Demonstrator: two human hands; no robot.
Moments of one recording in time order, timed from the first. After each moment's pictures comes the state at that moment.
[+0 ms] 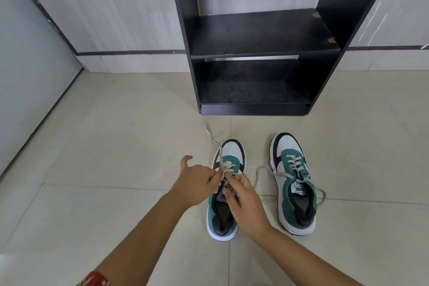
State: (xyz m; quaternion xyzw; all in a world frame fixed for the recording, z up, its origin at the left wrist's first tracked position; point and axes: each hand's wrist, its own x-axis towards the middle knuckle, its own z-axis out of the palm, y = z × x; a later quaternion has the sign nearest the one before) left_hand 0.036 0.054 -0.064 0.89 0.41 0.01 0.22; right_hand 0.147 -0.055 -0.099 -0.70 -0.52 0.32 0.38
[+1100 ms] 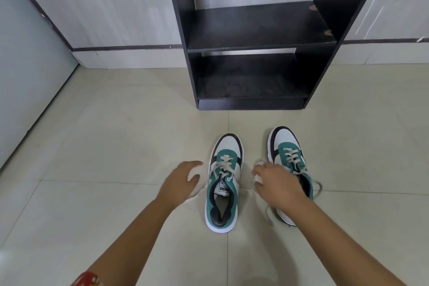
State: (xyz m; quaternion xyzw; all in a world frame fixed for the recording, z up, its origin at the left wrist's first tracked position) left_hand -0.004 0.062 -0.092 0.78 0.51 0.05 0.36; right_hand 0.217 -0.054 -0.055 -0.79 -0.57 0.23 0.01
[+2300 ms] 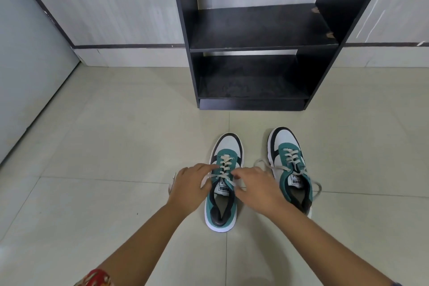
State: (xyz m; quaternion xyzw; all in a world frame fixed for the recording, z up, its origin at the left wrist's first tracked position) left_hand 0.010 0.038 -0.107 0.86 0.43 0.10 0.28; right_hand 0.182 -0.050 -0.072 -0.77 -0.59 0.23 0.07
